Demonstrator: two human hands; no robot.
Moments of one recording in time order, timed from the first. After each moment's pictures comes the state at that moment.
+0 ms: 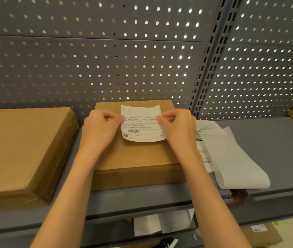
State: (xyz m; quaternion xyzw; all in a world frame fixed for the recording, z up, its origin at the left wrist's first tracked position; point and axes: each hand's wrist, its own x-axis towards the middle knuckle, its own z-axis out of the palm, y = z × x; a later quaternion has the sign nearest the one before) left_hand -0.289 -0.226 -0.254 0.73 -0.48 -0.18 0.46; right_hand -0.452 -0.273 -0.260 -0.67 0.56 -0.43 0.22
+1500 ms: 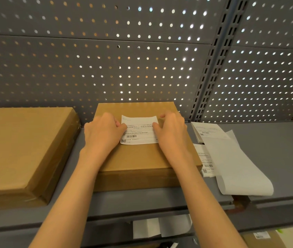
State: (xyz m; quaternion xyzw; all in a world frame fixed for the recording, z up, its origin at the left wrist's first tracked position) left_hand -0.293 -0.240 -0.262 0.81 -0.53 -0.06 0.24; right_hand -0.439 -0.277 -0.266 -0.73 0.59 -0.31 0.14
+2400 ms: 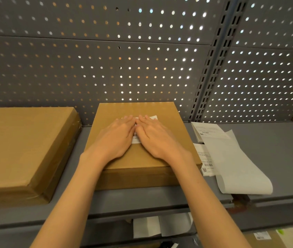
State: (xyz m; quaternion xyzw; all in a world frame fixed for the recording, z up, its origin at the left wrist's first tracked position) left_hand -0.294 -0.243 -0.279 0.68 -0.71 -0.10 0.15; right_hand -0.428 -0.273 -0.271 -0.89 0.42 -0.11 0.14
